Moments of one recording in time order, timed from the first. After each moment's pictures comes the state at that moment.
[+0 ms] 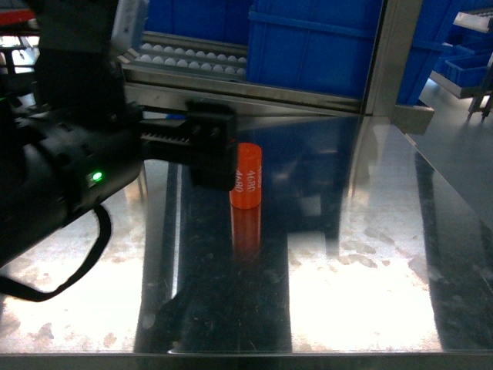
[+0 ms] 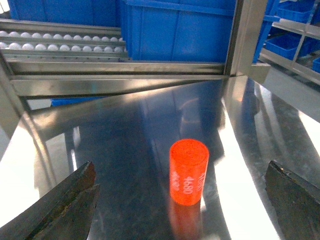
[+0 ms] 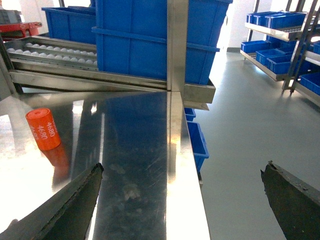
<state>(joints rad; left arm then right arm) -0.45 1.73 0.63 1.01 -0.16 0.01 0.00 0.00 0.01 -0.01 0.00 0.00</state>
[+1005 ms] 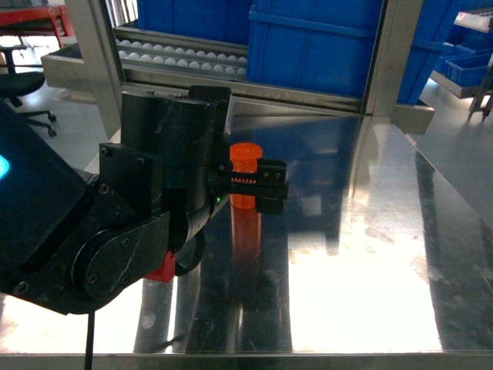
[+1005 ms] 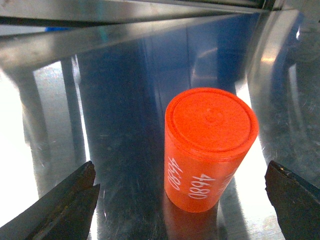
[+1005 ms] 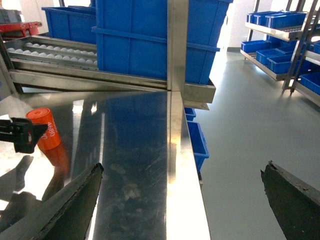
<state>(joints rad) -0.46 2.19 1.03 0.85 -0.25 -0.09 0.00 0.00 0.01 -0.01 0.00 0.00</state>
